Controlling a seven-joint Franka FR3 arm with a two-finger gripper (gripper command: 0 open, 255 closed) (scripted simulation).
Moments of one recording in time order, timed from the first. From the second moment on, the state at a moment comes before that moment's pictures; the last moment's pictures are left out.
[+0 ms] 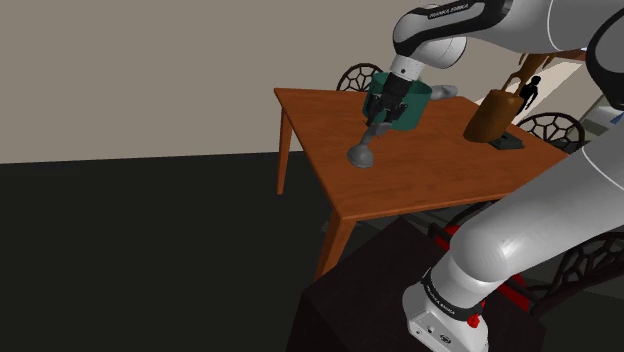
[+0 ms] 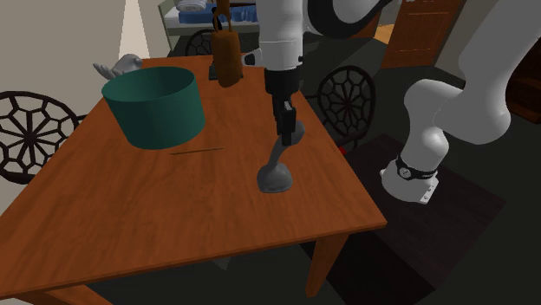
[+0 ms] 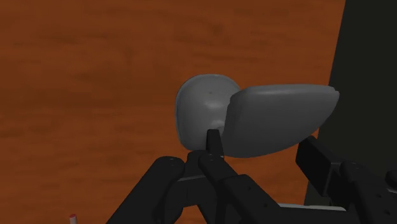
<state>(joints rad) -0.18 -0.22 -0.27 -2.20 0.15 1.95 -0.09</state>
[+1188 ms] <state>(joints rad) -0.18 -0.24 -0.27 -2.07 0.14 1.81 -0.06</state>
